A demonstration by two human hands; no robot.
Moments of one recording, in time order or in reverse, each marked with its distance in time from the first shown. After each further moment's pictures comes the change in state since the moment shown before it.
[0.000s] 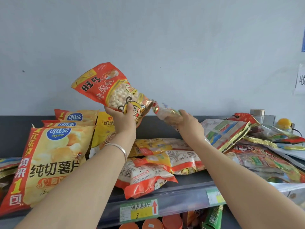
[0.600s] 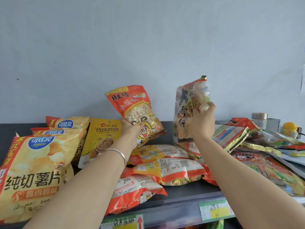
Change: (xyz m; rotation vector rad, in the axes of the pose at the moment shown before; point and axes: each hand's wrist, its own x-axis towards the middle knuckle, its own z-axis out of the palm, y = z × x) left_hand -0.005 -0.022 0.040 0.168 -0.256 -0.265; right_hand 0.037 0.035 -0.022 0.606 0.358 0.482
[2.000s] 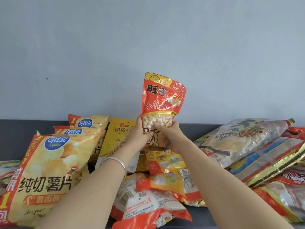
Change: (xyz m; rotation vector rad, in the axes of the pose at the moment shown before) left_hand 0.043 -0.025 -0.046 0.613 -0.113 0.353; right_hand -0.053 0.002 0.134 0.470 -0.990 0.439
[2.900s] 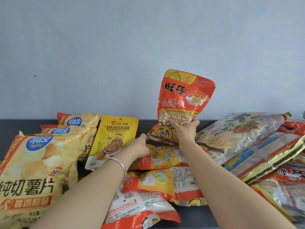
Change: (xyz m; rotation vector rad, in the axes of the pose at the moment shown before) left_hand -0.010 0.003 0.032 0.440 -0.392 -0.284; right_hand 0.012 0.008 -0.048 -0.092 0.562 -0.239
